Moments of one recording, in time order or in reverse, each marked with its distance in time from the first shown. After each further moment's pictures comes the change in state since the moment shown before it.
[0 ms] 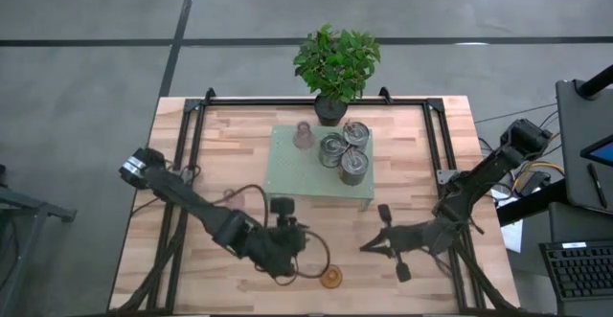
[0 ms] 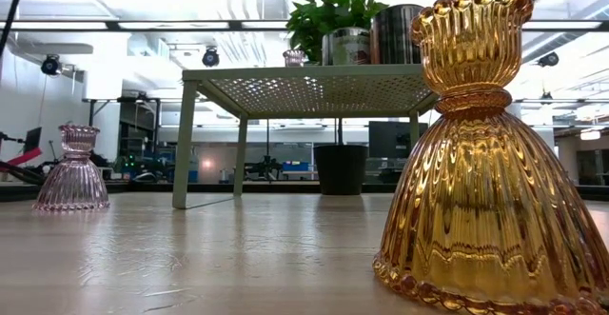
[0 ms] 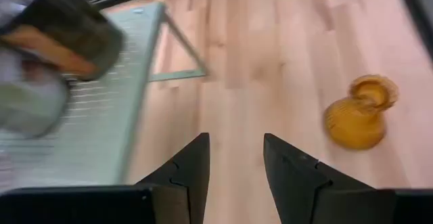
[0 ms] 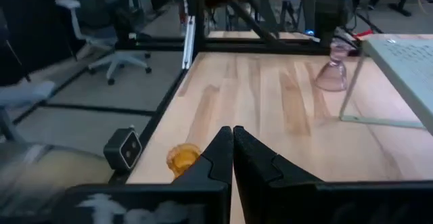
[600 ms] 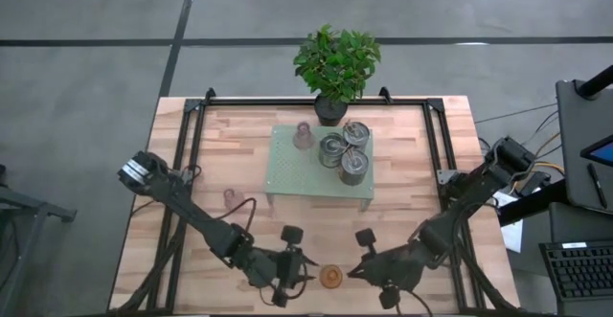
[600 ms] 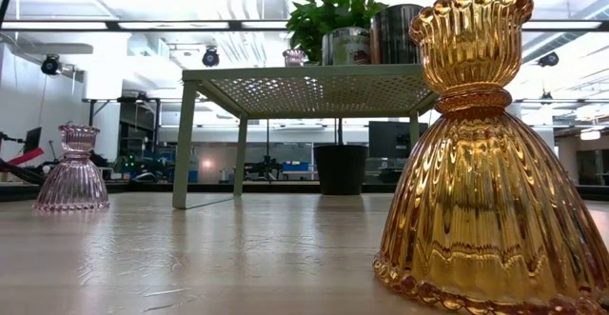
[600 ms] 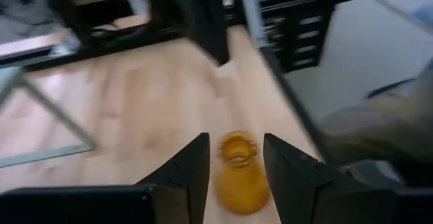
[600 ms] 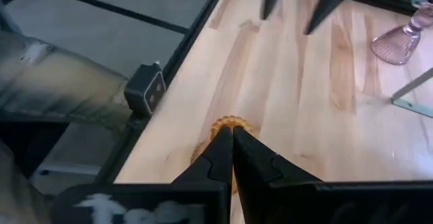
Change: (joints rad) left arm -0.086 0.013 -0.323 0.753 0.162 0.132; right arm 0.004 0.316 0.488 -0.554 -0.149 -0.028
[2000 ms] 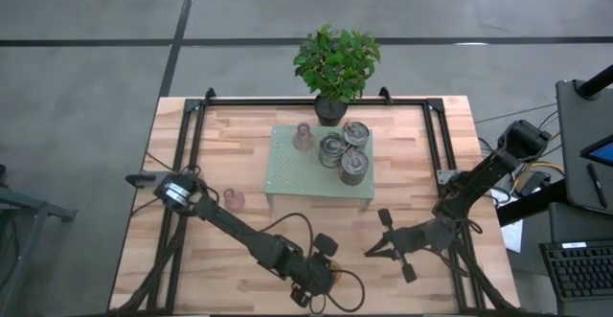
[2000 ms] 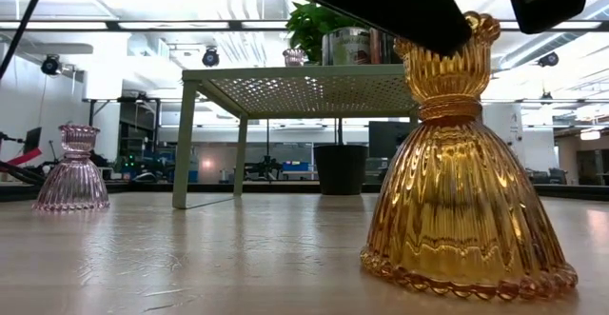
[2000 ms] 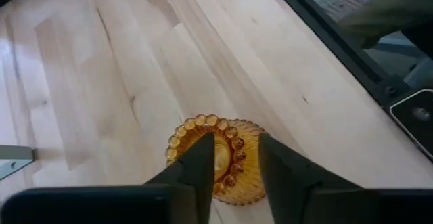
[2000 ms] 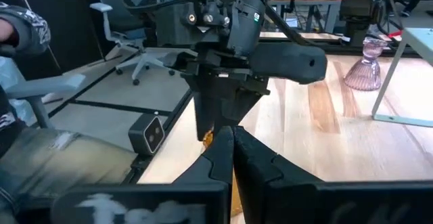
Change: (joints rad) left arm 0.101 0.384 0.478 -0.477 0.237 0.242; right arm 0.013 -0.275 -0.600 0.762 0.071 -0.003
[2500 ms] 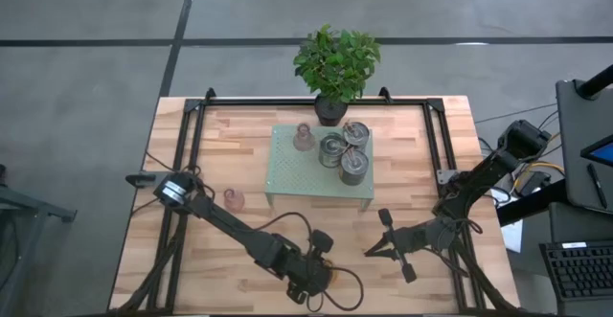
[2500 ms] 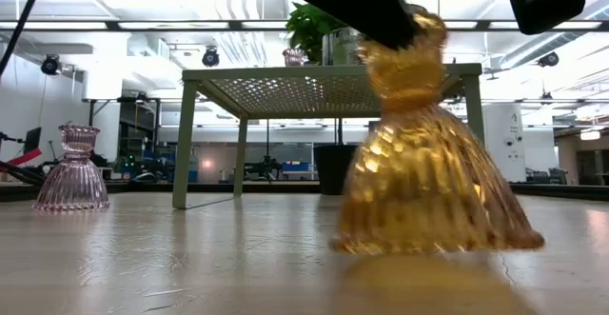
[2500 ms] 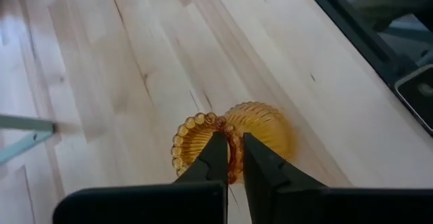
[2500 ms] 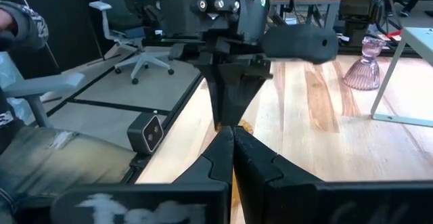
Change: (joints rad) left arm -0.008 -0.027 0.016 -0.105 -0.034 -0.025; right arm 0.000 0.000 0.000 -0.002 0.003 -0.003
